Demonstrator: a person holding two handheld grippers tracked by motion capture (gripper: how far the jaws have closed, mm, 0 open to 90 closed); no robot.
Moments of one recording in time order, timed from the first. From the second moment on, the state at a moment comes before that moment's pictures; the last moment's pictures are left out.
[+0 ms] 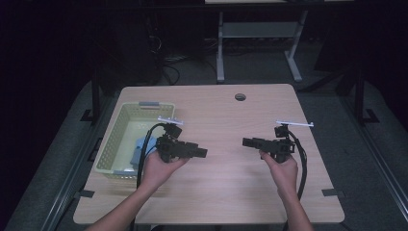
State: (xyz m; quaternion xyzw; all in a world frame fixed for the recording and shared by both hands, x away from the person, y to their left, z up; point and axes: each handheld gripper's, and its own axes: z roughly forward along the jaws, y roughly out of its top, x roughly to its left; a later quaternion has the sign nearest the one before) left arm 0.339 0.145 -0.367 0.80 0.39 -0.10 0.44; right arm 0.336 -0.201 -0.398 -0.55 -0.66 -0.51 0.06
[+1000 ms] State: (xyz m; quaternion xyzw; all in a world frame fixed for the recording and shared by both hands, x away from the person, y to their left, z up) left arm 0.315 0.106 -0.395 0.82 0.36 -0.11 0.43; right arm 0.319 -0.245 -0.424 -0.58 -0.65 -0.49 0.05
